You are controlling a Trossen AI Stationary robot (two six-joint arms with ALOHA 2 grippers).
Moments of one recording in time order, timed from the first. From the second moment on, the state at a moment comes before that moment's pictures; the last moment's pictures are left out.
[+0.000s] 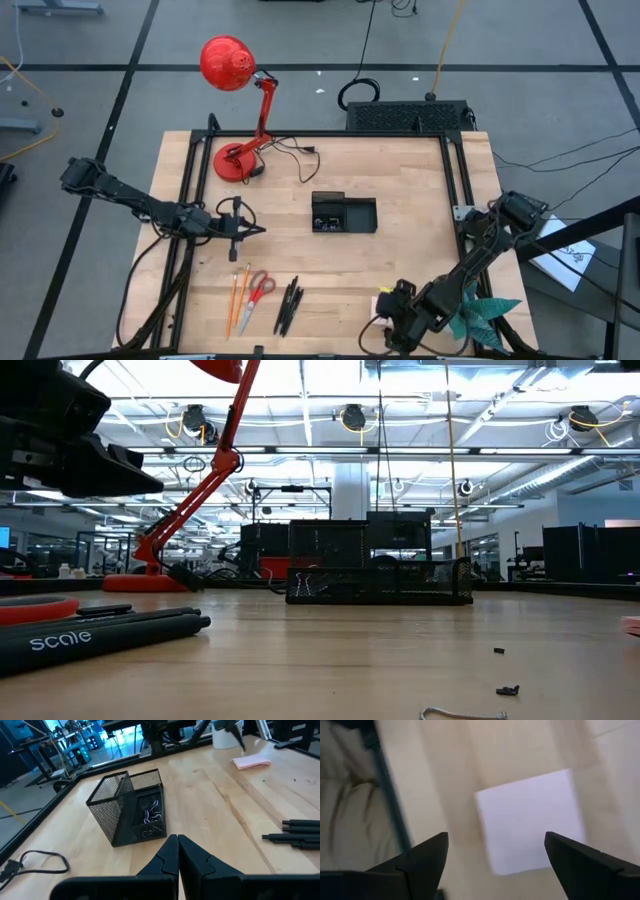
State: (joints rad) left arm -0.33 0.73 0.04 0.44 -0.31 0.15; right arm 0.83 1.79 1.14 -0.57 0.17 1.17
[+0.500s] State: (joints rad) left arm -0.33 0.73 0.04 0.45 -0.31 0.15; right arm 0.82 1.78 1.14 -0.72 0.17 1.03
